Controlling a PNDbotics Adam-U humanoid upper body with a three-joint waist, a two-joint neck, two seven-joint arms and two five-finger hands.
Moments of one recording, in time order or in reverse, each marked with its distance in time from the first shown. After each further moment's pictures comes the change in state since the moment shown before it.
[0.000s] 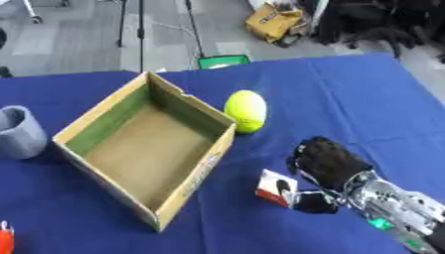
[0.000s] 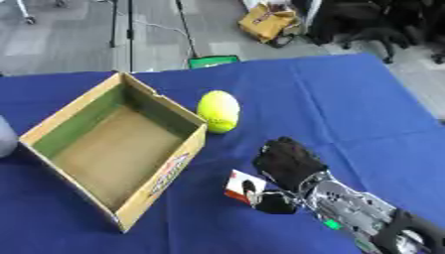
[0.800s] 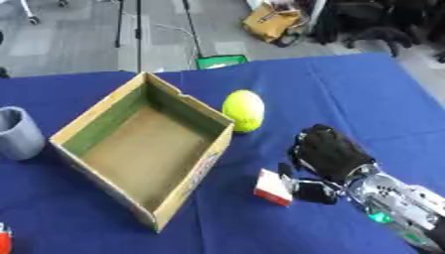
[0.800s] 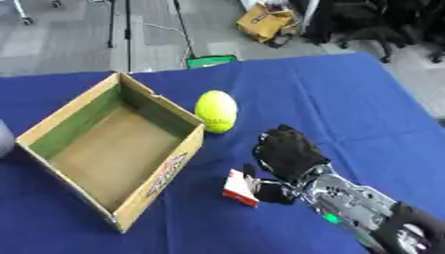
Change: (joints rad) left arm 0.000 0.000 0.000 0.000 0.000 0.002 -0.002; right arm -0.017 -0.019 -0.012 -0.032 -0.001 0.033 -0.049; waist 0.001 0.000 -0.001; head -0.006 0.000
